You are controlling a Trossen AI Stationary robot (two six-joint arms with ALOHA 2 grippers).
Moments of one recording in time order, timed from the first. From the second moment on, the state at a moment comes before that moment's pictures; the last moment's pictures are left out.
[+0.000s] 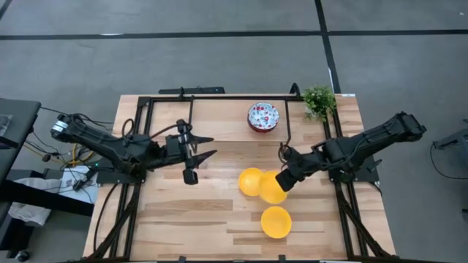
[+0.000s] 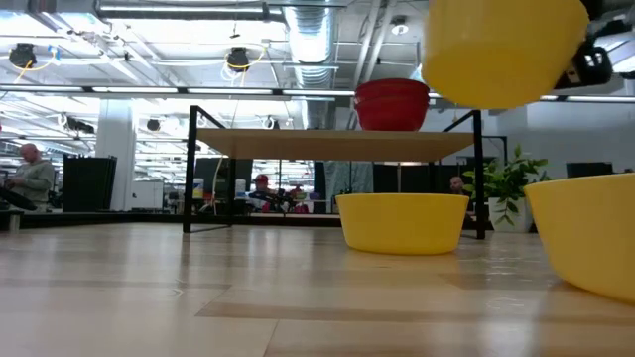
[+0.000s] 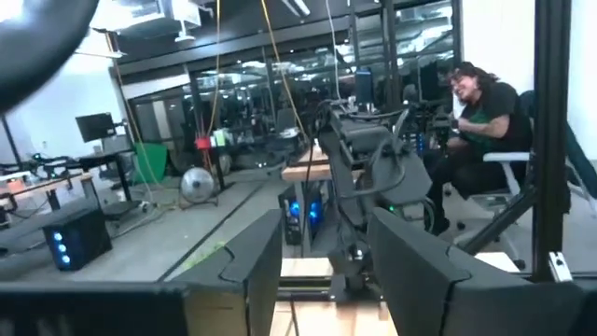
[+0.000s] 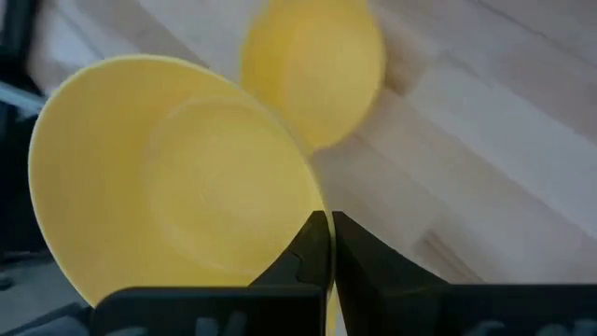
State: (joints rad) left arm -0.39 1.12 0.92 0.40 -0.55 0.29; right arm 0.32 1.20 0.95 -0.76 0.01 1.22
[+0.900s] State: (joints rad) left arm -0.38 1.12 0.96 0.37 -0.65 -0.16; right arm 0.24 1.36 1.47 -0.64 0.75 0.44
